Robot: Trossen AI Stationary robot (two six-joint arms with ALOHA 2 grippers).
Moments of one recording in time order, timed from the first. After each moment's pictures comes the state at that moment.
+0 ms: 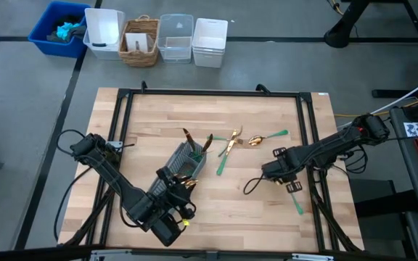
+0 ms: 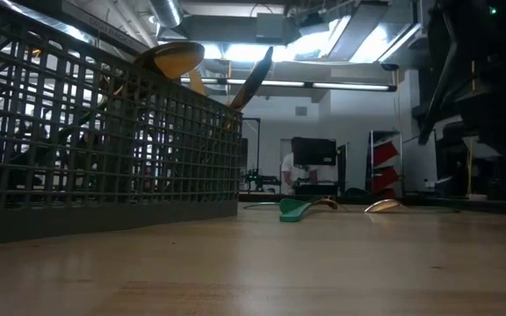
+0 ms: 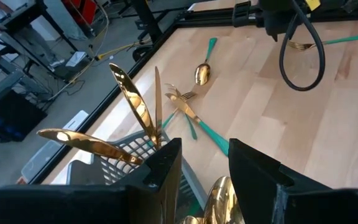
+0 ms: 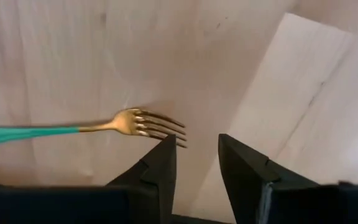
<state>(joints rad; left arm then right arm) -0.72 1.87 1.72 -1.24 -1.13 -0.99 0.33 1.37 0.75 -1.07 -0.05 0.04</state>
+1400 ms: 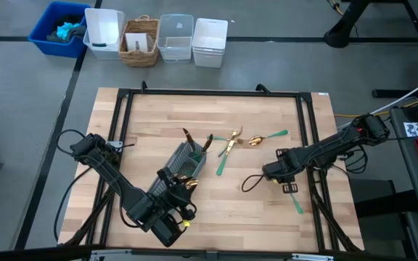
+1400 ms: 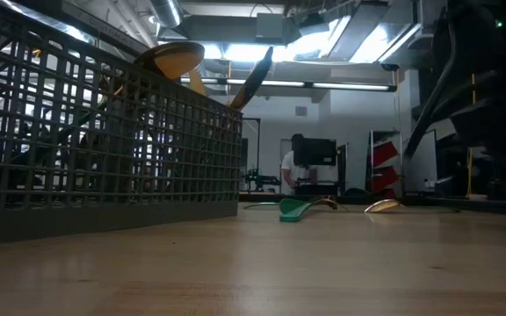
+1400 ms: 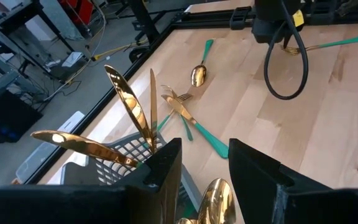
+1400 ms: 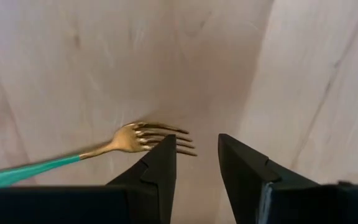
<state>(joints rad) -0.72 1.87 1.72 -1.21 -1.13 -0.97 0.33 1.37 0.69 -0.98 -0.05 0.23</state>
